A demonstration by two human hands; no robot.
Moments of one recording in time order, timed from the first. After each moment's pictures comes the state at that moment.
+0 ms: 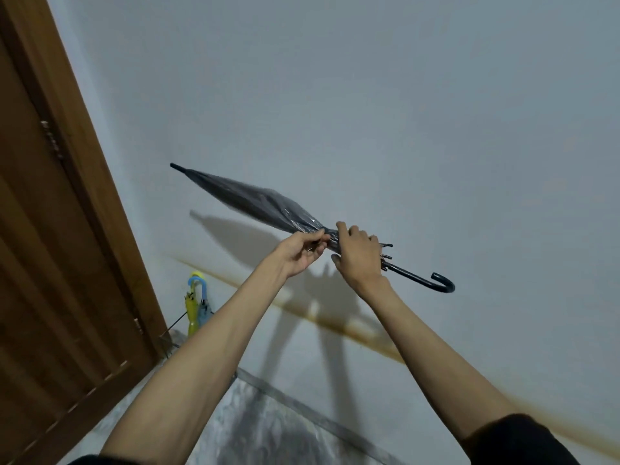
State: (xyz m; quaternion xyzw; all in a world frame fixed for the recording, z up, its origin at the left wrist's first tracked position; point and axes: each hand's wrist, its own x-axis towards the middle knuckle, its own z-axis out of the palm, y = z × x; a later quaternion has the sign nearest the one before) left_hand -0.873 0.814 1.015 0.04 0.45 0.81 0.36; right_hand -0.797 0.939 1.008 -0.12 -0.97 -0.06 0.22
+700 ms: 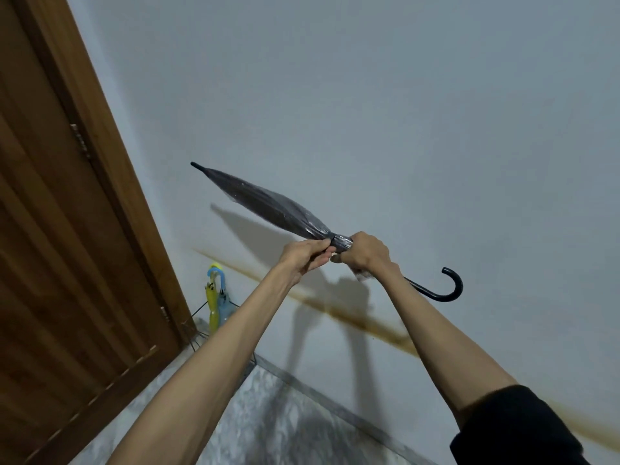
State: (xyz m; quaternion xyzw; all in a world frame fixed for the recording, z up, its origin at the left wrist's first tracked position) left_hand -0.840 0.814 0.998 0.01 0.58 0.77 0.26; right_hand -0.805 0.965 1.004 -0.19 -0.96 0.21 0.03
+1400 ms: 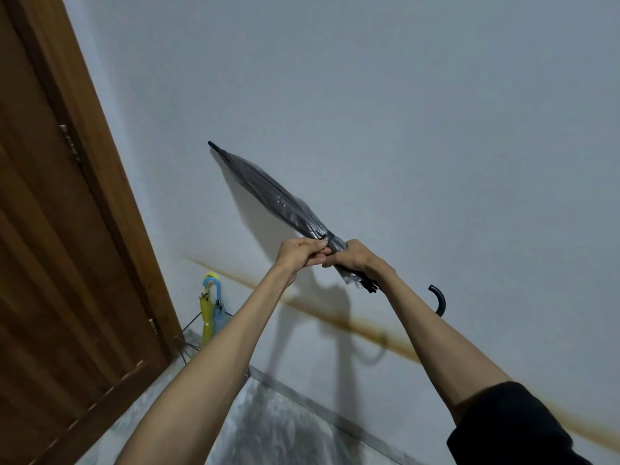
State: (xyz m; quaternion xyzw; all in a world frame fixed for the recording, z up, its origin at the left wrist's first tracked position) left_hand -0.884 0.773 1.000 0.08 0.62 0.75 0.21; right_hand -0.836 0.920 1.012 -0.17 -0.89 0.43 -0.05
